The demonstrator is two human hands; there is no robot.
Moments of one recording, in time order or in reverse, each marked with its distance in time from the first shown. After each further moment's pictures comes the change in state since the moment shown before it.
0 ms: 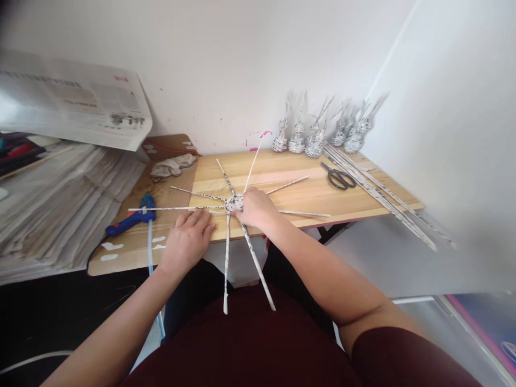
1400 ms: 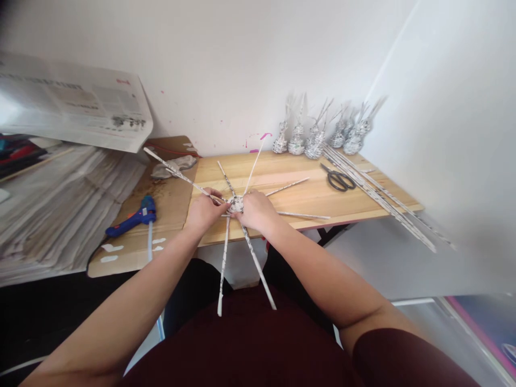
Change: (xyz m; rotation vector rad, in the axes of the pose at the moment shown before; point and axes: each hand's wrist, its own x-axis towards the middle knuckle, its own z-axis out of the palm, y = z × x) left_hand 0.089 0.021 0.004 -0.474 -0.206 -0.533; right_hand -0.001 0.001 0.003 -0.034 0.008 0.002
